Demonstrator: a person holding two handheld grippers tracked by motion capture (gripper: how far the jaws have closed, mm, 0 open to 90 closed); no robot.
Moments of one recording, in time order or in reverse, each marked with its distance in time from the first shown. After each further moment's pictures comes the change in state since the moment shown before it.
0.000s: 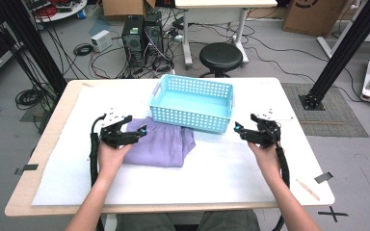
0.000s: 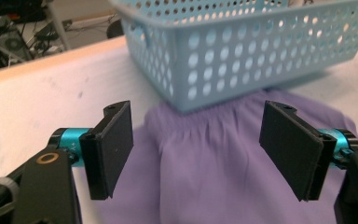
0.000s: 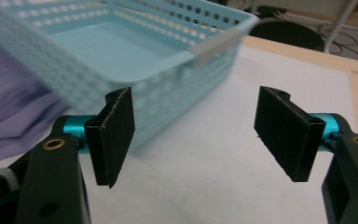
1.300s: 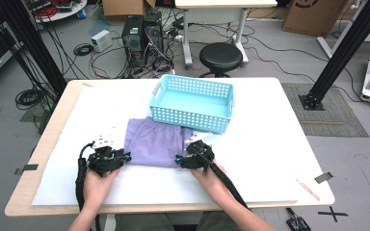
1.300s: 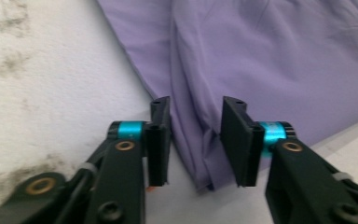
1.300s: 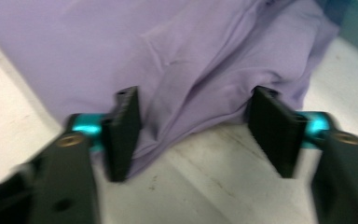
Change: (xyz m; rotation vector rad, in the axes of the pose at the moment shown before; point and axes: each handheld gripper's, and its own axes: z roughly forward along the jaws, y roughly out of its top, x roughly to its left) left arm -0.012 -0.062 -0.042 0.280 0.060 -0.196; right arm 0.166 -0.022 0.083 0.344 0.222 -0.092
